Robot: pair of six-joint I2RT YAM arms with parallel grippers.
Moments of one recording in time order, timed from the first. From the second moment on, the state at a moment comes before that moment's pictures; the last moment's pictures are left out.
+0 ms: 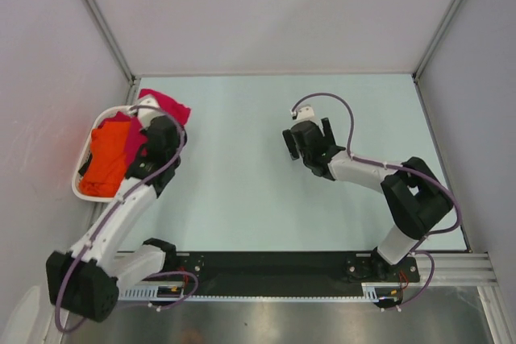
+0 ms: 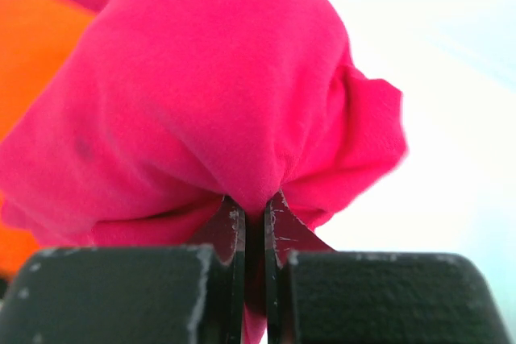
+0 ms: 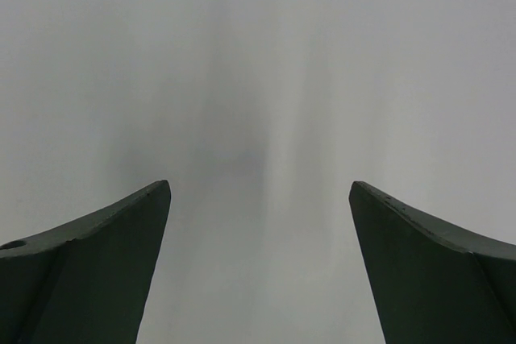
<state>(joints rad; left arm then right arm) -0.27 0.98 0.80 -0.21 -0.62 -0.47 0.67 1.66 0.95 0.04 0.57 0.08</state>
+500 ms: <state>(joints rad) -0.73 1.96 1.46 -0.18 -0.42 -0.40 0.47 1.43 0.94 0.00 0.62 0.15</state>
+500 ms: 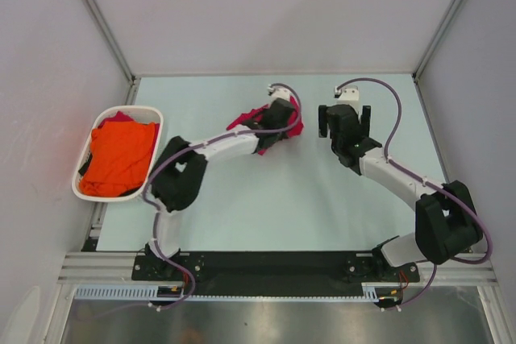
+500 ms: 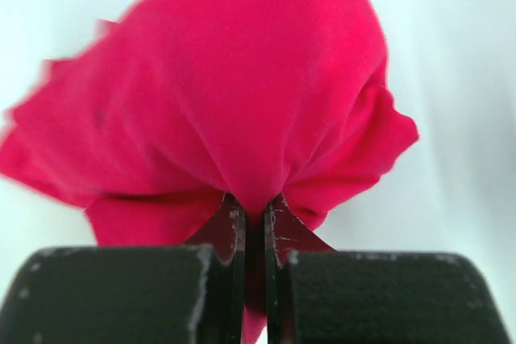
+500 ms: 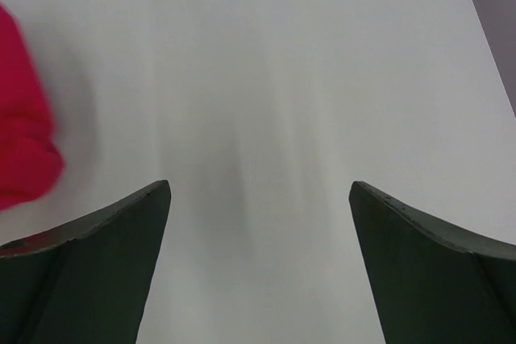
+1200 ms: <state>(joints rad) -0.81 1.79 1.27 -0.17 -0.45 -0.38 0.46 1.41 0.93 -0.06 0.59 0.18</state>
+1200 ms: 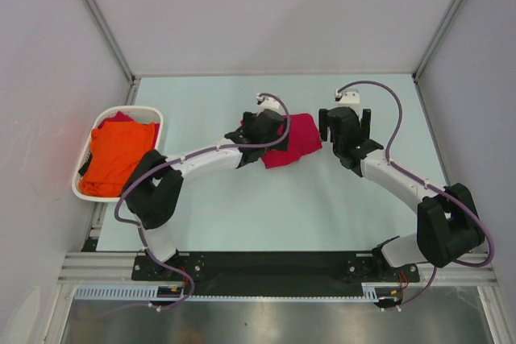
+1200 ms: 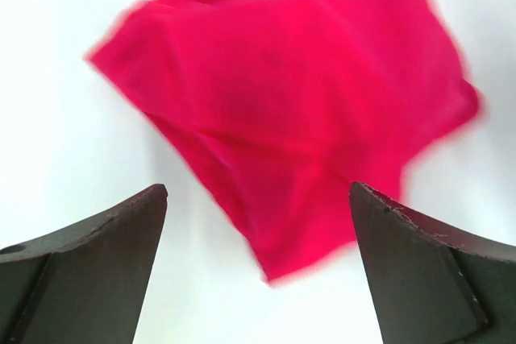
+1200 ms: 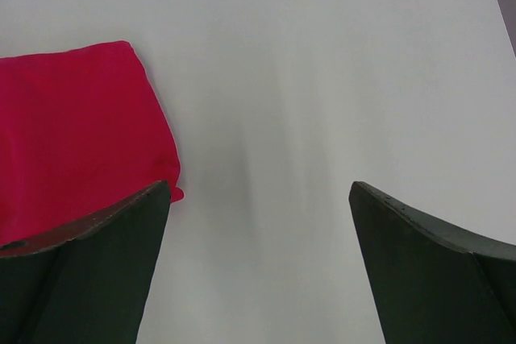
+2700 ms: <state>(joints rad) -0.52 2.06 1.40 -0.03 -0.04 -0.44 0.47 1.43 0.91 -0.05 0.56 0.18</state>
